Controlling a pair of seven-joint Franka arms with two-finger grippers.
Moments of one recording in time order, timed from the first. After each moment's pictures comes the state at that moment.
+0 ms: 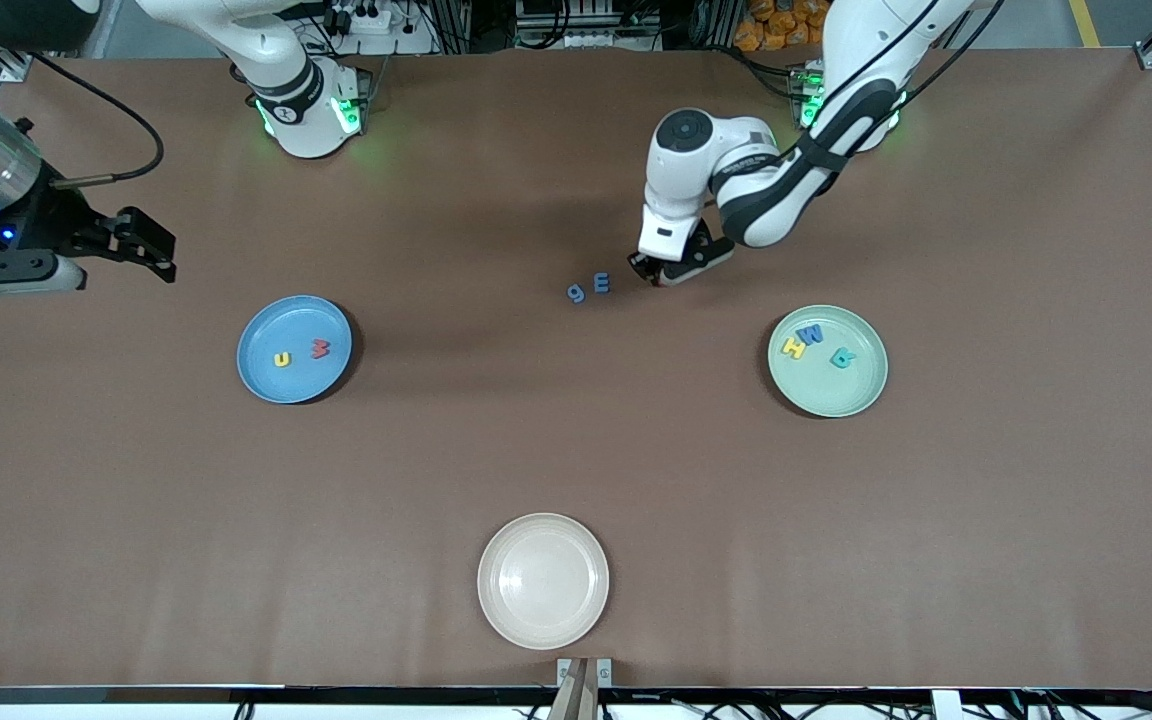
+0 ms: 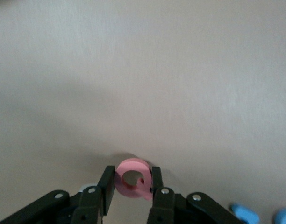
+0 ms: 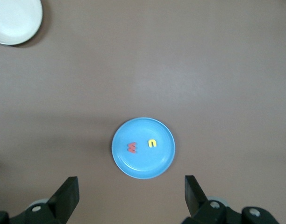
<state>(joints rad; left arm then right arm) -0.09 0.44 -0.70 -2.33 0.72 2.60 -1.82 0.23 -0.03 -0.09 -1.68 -0.03 1.69 0.03</state>
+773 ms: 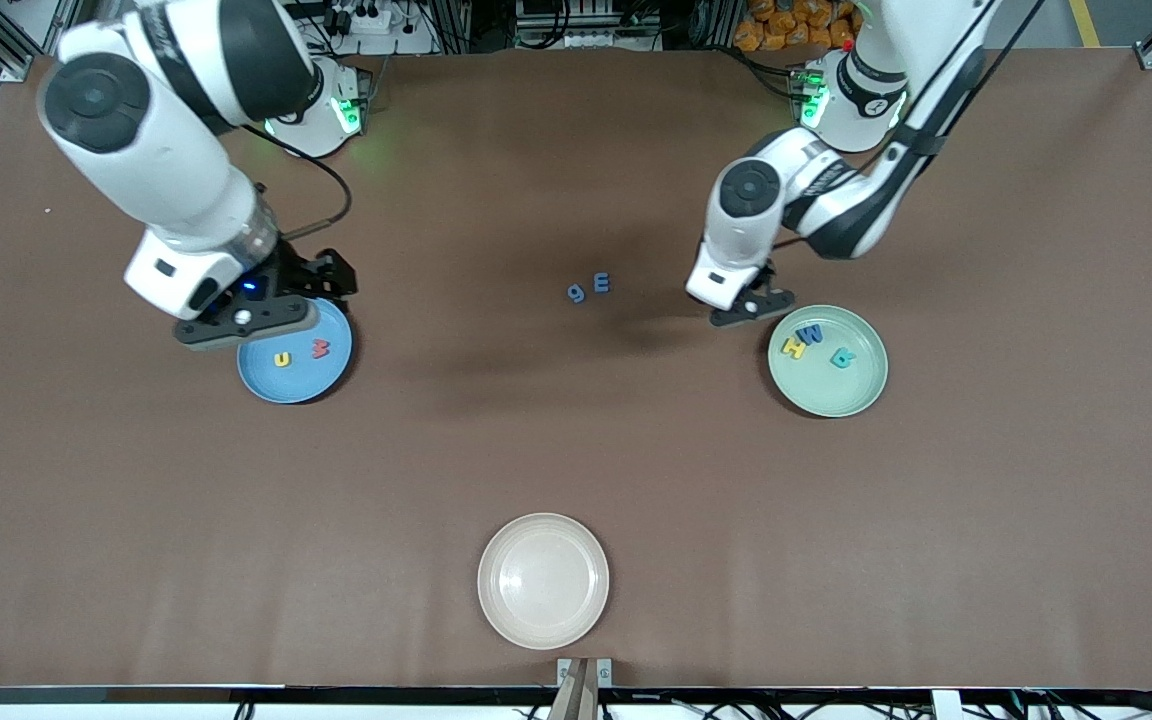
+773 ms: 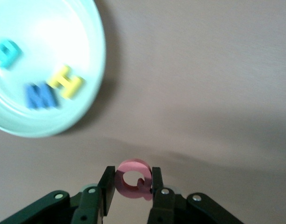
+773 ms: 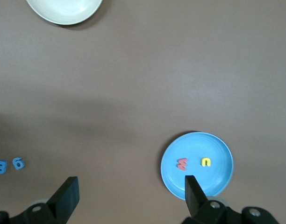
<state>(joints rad) 0.03 0.28 -0.62 -2.27 0.33 2.32 -0.97 0.40 0.12 -0.01 -1.71 -0.02 1.85 0.15</state>
